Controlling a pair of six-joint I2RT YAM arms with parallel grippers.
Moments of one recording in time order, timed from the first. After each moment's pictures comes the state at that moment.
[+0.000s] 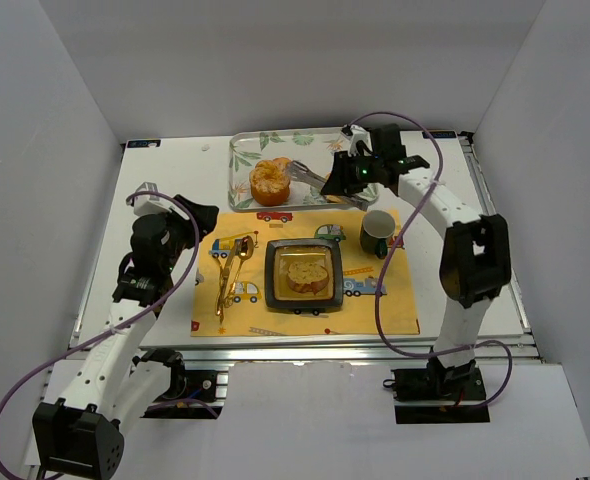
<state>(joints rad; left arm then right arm) -0.18 0.85 0.65 -0.03 -0.02 -0.75 0.35 1.85 1.55 -0.41 -0.62 0.09</state>
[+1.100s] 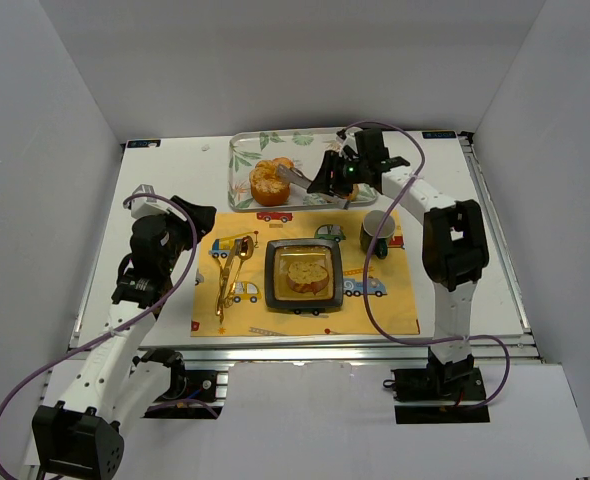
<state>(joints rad) -0.18 0.83 0.65 -0.06 -0.05 -0.79 0.37 2.07 1.67 -0.32 -0.60 0.46</state>
